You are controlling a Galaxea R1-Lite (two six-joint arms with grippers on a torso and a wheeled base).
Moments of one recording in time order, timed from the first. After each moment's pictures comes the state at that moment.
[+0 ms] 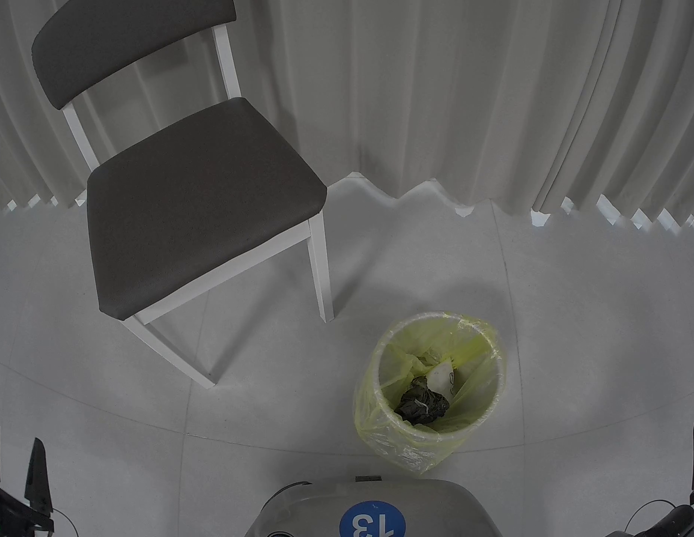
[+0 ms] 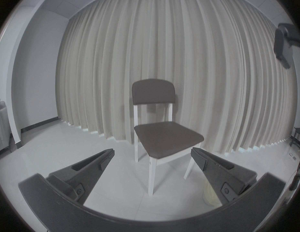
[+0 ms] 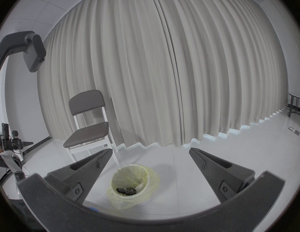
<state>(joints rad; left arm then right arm) 0.00 0.02 -0.05 -0.09 0.11 -0.07 0.00 0.01 -0.05 -0.21 0.09 0.16</state>
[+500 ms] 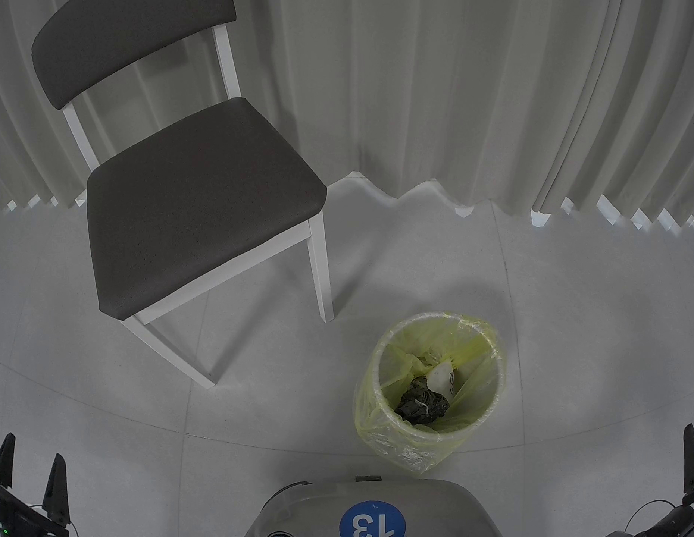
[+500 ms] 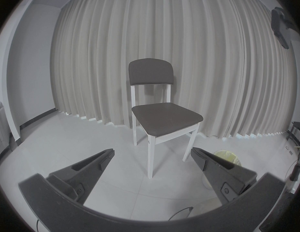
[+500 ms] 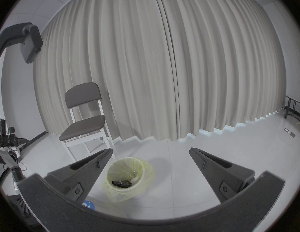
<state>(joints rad) 0.00 0.02 -0.02 -0.05 0.06 -0.05 0.00 0.02 -0.02 -0.20 0.08 0.15</state>
